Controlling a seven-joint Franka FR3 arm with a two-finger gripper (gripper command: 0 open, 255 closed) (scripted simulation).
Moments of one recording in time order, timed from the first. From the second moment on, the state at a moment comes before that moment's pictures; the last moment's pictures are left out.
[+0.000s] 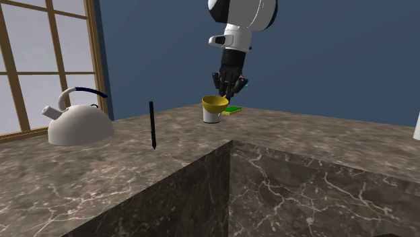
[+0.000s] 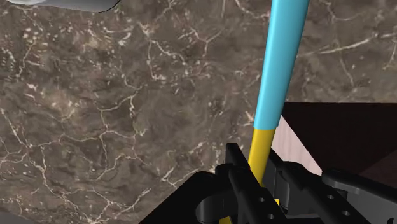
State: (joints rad) arm -0.35 0.24 -0.97 -1.84 0.39 2.05 -2.21
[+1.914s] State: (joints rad) arm -1.09 0.78 -0.81 -1.19 0.73 1.76 -2.63
